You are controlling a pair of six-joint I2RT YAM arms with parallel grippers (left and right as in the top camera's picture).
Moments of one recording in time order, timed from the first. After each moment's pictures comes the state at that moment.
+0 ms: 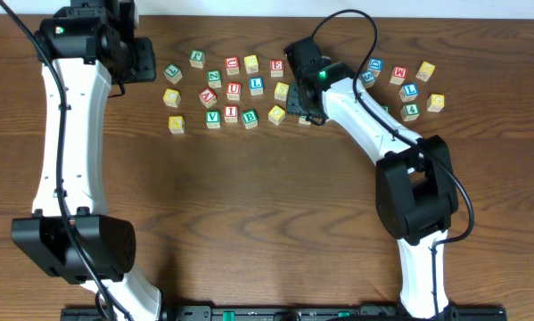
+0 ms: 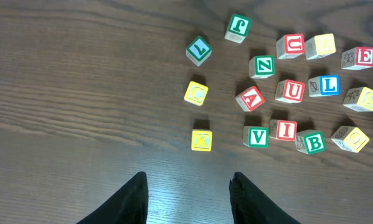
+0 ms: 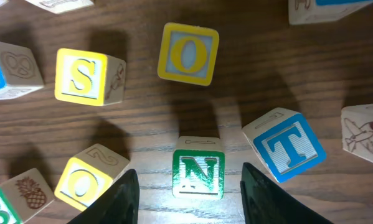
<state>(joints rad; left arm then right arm) 0.04 1.86 2.00 -1.22 0.00 -0.06 0.45 2.21 1.79 -0.78 0.13 0.58</state>
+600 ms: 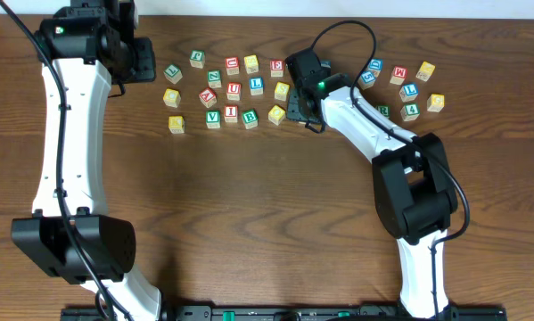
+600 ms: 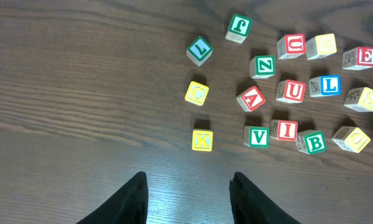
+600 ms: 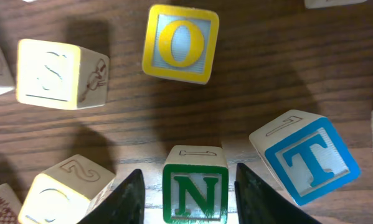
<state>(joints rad) 0.04 1.86 2.00 -1.22 -0.01 -0.06 0.45 2.22 1.69 -0.65 0.14 0.59</state>
